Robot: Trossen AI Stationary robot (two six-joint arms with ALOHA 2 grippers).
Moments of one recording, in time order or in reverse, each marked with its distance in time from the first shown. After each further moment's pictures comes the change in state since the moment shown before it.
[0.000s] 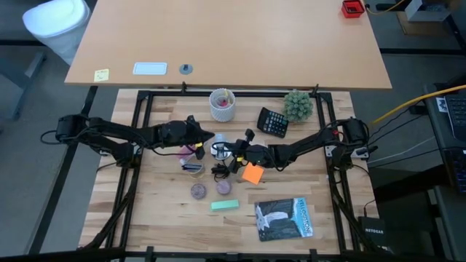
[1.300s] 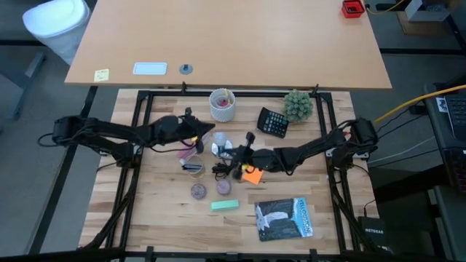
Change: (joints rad) left arm 0.050 -0.060 0.000 0.156 -0.030 0.118; right arm 0.087 -0.104 0.001 -0.018 0.003 -0.104
